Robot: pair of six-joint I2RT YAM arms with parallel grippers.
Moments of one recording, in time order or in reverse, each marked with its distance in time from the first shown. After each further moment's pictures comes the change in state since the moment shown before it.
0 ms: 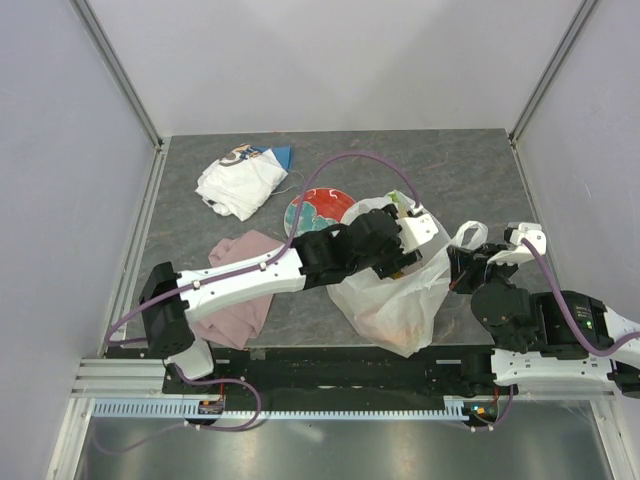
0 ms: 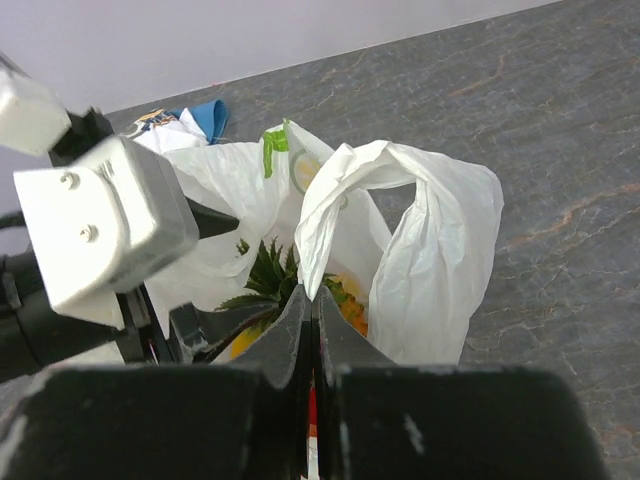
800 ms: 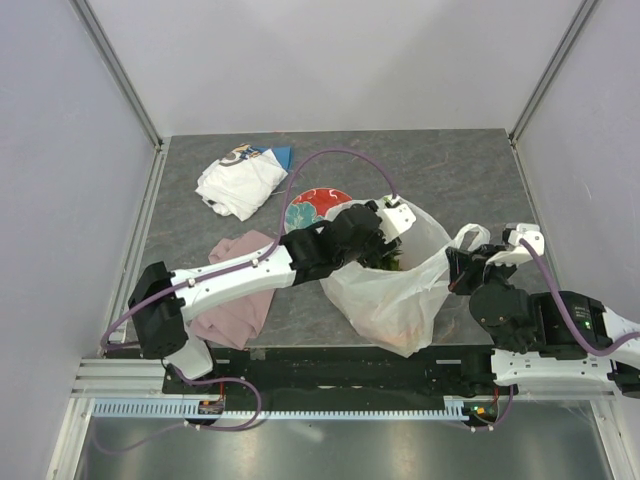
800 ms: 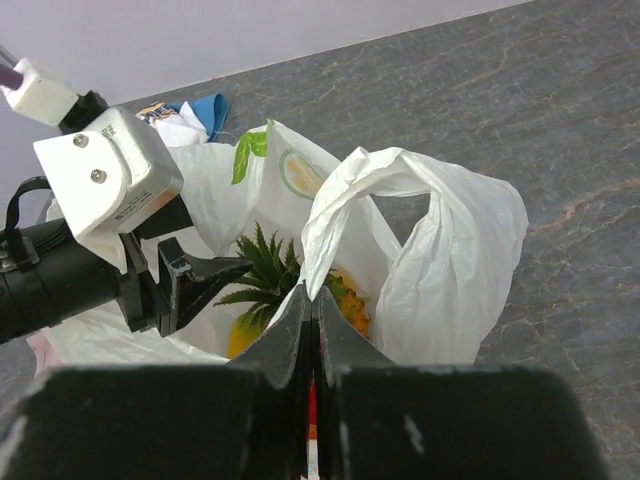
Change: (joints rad) left arm 0.056 -0.054 -0.139 0.082 -0.092 -0.013; right arm 0.000 -0.004 -0.007 -0.010 -0.012 0.016
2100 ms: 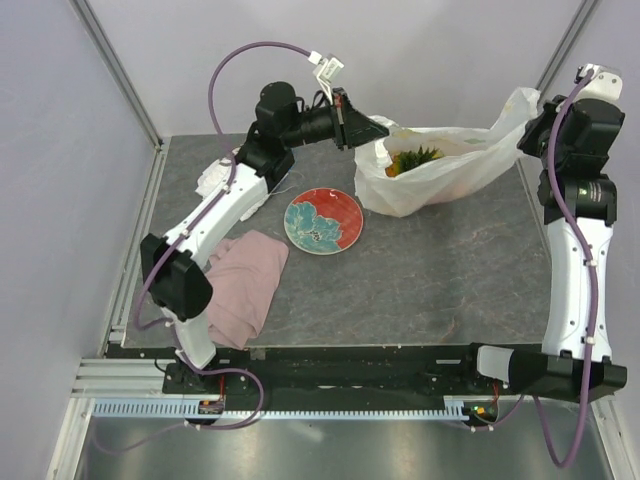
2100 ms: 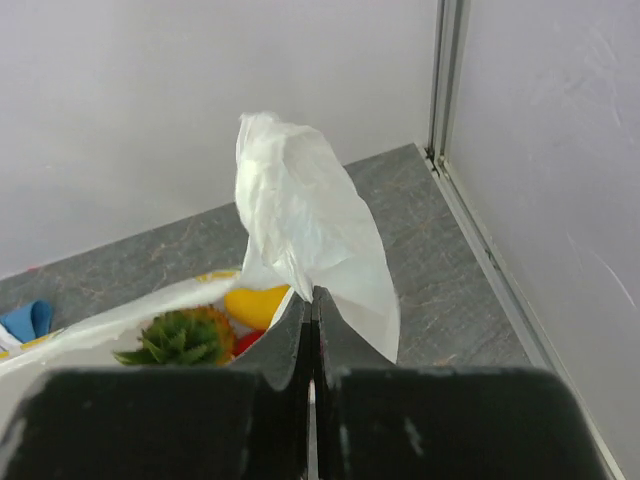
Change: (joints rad) left arm 0.541 0.187 0.458 0.423 1.090 -0.807; right arm -1.587 0.595 0.521 0.496 -1.162 -0.692
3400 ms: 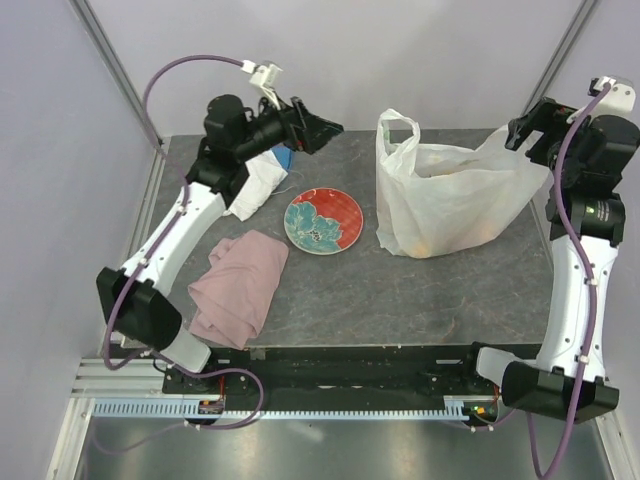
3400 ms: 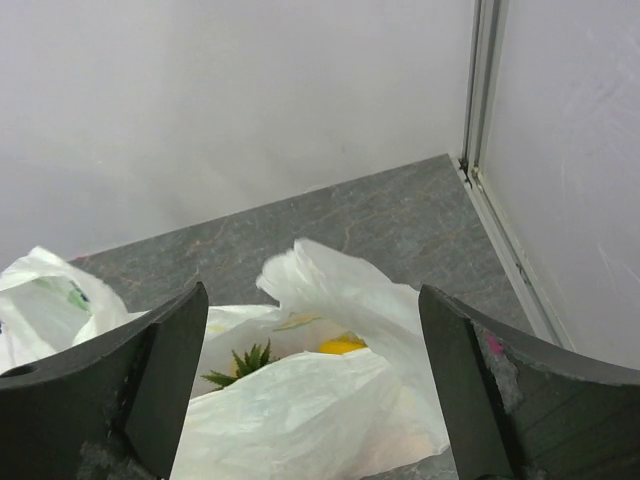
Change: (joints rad) left arm 0.138 -0.187 -0.224 -0.062 -0.194 0.127; right arm -0.110 -0.045 -0.096 0.071 -0.203 0.020
